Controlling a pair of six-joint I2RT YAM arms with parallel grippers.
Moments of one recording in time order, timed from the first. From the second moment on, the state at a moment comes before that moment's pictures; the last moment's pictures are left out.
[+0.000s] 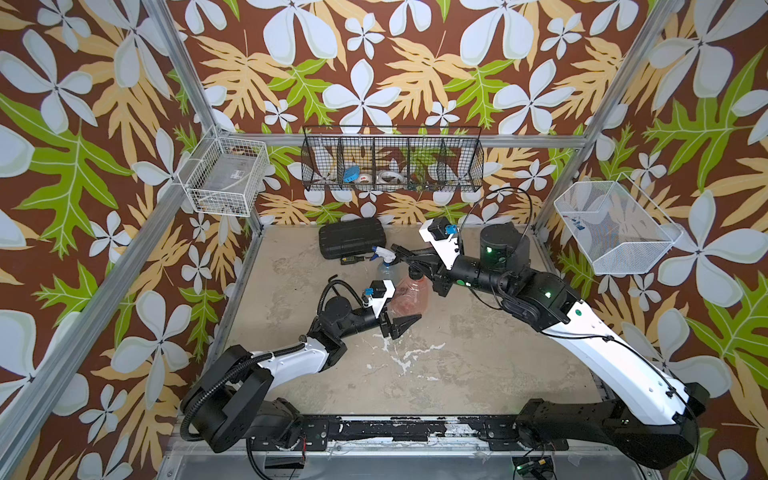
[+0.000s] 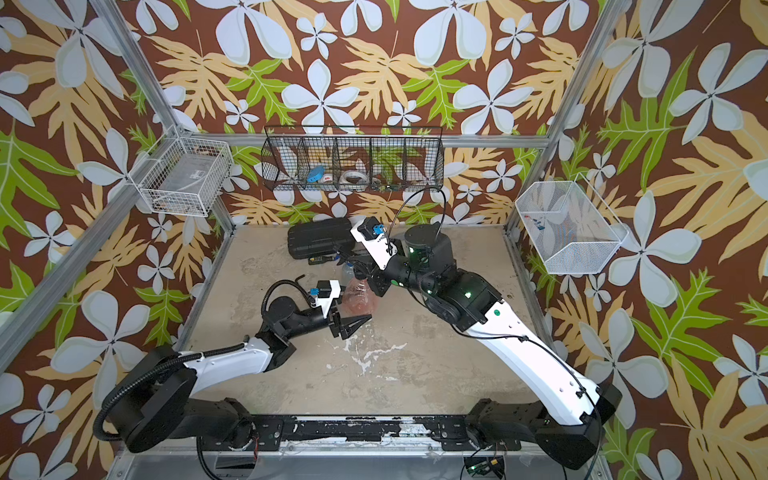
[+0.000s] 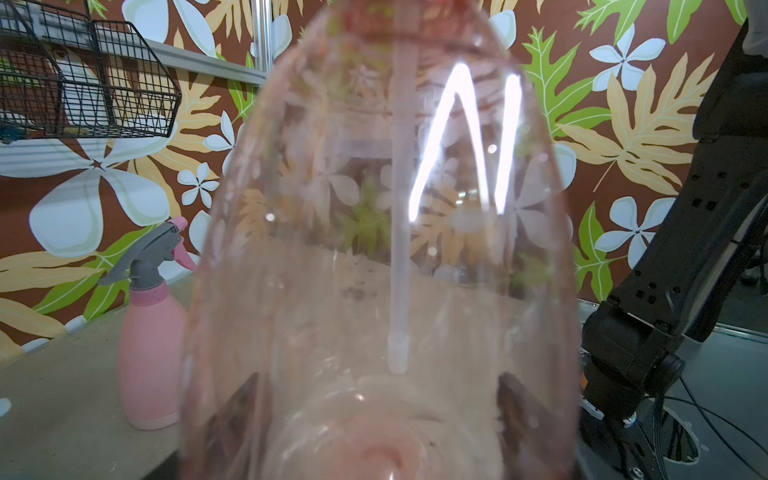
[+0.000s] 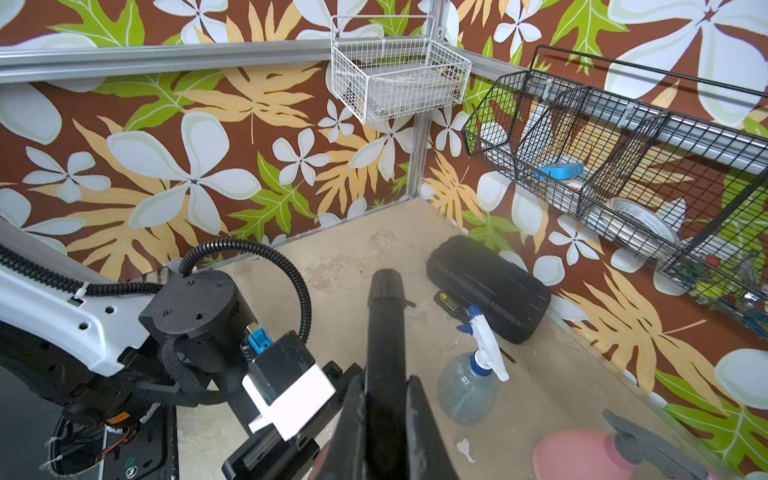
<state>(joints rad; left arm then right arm) -0.64 1.37 0.51 0.98 0.56 -0.15 0.76 1.27 1.50 -0.49 -0.24 -0.12</state>
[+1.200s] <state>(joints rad) -0.67 1.48 0.47 1.32 0.33 -0.21 0.81 1.24 1.36 -0.23 0.01 0.18</state>
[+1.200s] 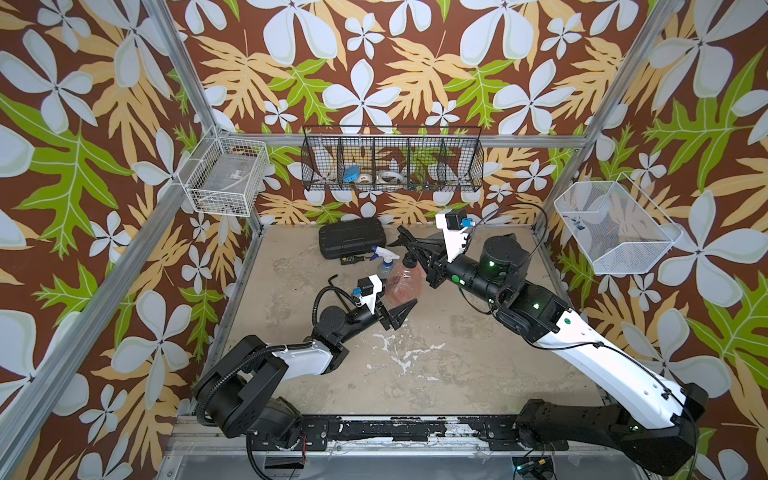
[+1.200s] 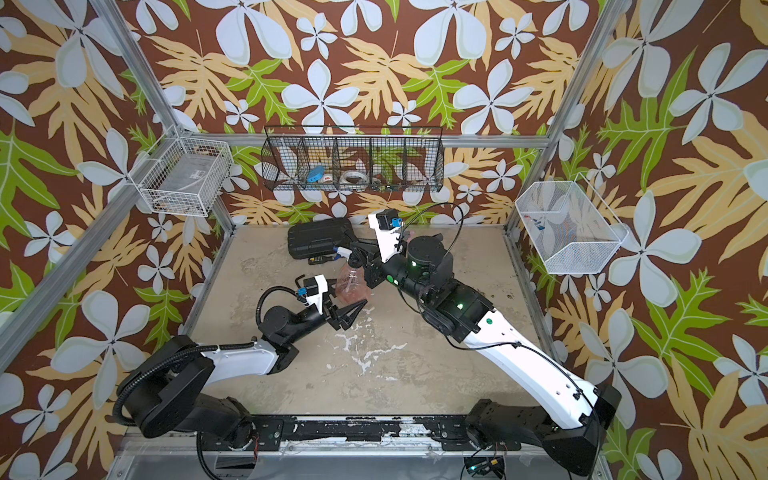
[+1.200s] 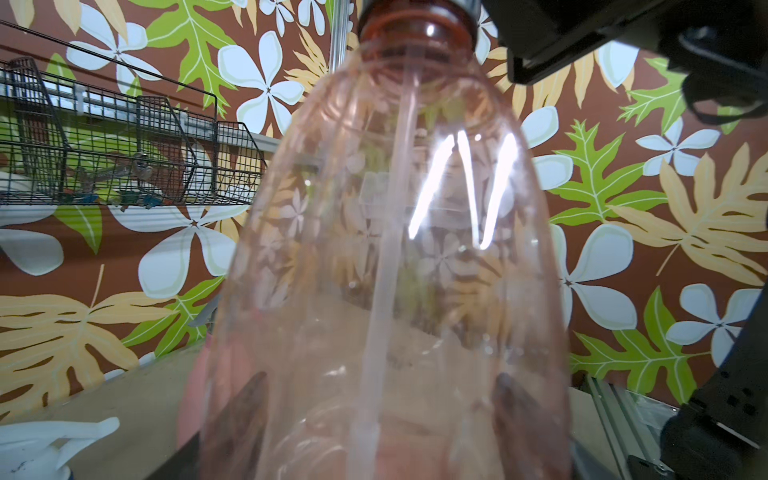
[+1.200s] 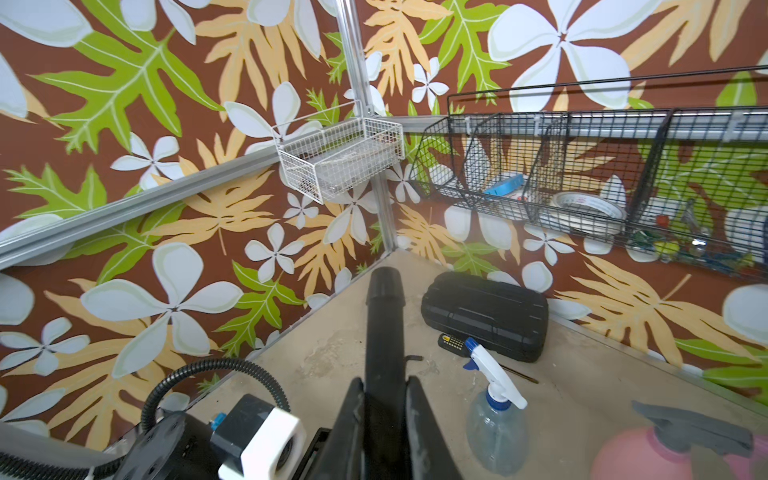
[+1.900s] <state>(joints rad) -0.69 1.60 0.50 1.34 0.21 -0.15 0.98 1.41 1.53 -0.46 0.60 0.45</state>
